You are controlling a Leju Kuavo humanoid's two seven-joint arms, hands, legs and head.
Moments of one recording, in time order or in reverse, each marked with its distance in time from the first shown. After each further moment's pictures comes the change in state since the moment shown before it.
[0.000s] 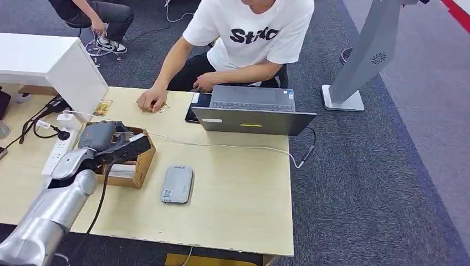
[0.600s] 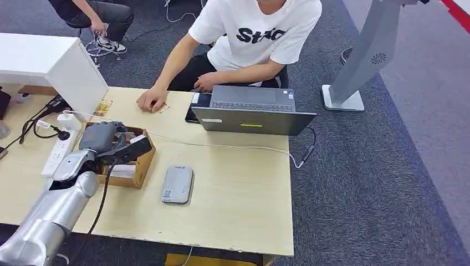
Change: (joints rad) left arm 0.010 -0.002 0.008 0.000 -0.020 0.030 0.003; right arm 0.000 0.000 0.000 0.000 0.005 0.002 0.003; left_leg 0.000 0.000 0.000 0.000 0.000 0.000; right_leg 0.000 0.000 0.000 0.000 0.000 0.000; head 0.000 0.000
